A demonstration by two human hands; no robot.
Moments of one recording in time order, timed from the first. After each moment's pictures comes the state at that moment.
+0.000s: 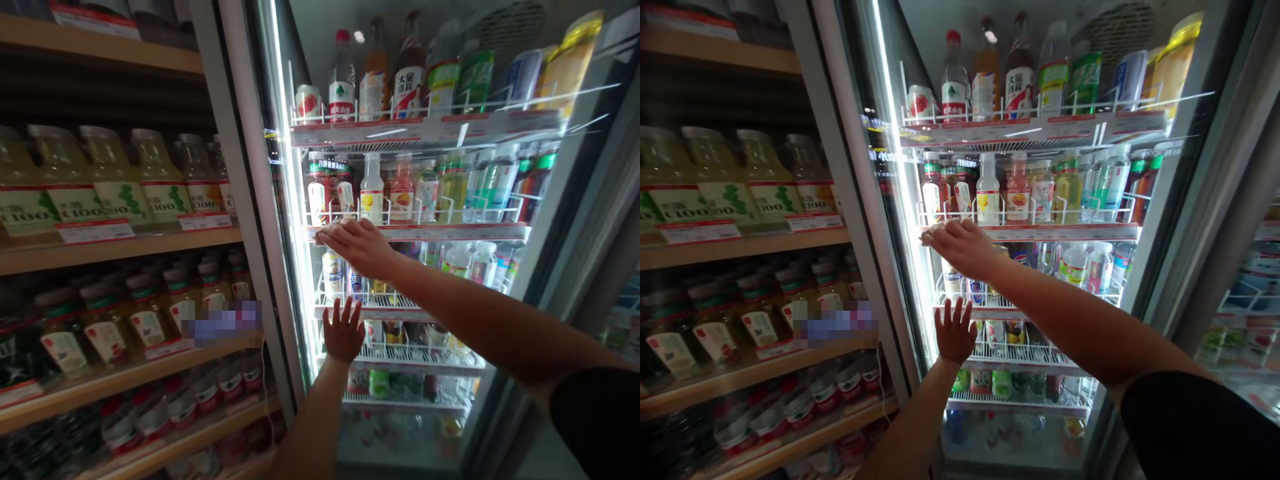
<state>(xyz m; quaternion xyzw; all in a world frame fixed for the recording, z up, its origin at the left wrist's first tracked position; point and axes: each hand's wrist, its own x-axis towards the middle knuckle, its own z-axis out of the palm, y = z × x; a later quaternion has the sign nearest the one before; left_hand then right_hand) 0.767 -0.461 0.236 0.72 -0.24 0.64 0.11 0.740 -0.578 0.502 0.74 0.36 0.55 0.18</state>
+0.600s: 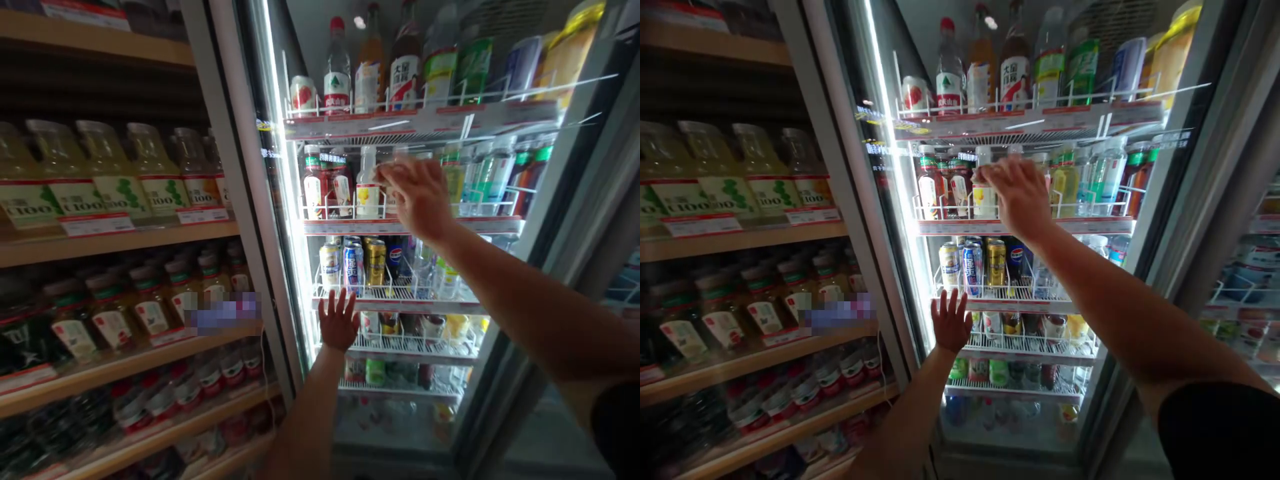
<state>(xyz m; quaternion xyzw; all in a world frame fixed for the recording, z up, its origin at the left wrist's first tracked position) 0.762 -0.462 0.236 0.73 -0.23 0.64 0.09 0.720 -0.659 0.516 0.73 0.22 0.65 0.04</state>
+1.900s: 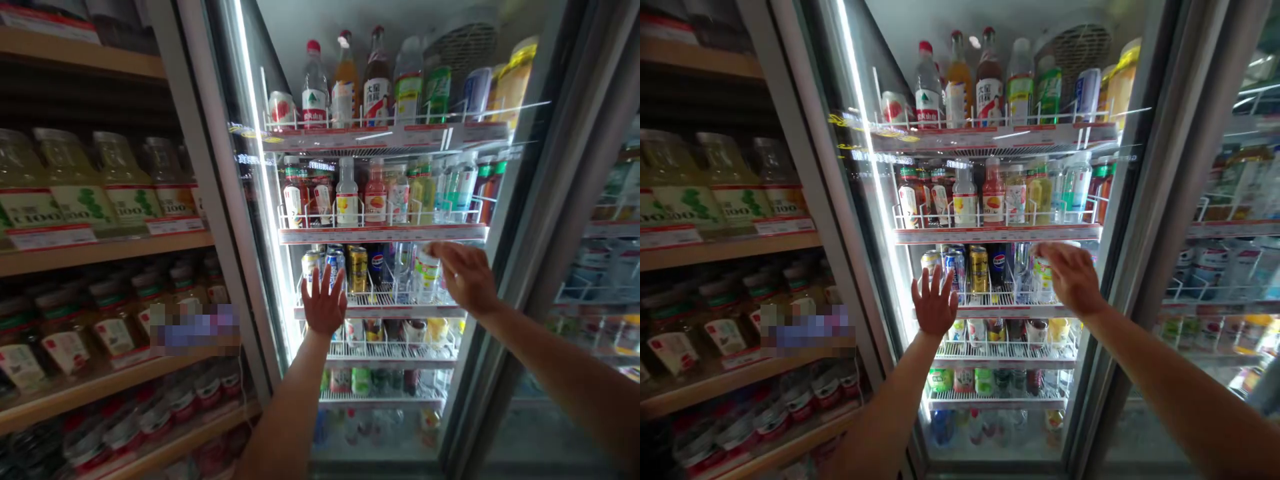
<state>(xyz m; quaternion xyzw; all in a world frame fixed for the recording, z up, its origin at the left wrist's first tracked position) 0.766 -0.485 0.317 0.71 -0.24 0.65 0.11 0.662 -0.805 0.412 0.75 0.19 0.63 0.08</state>
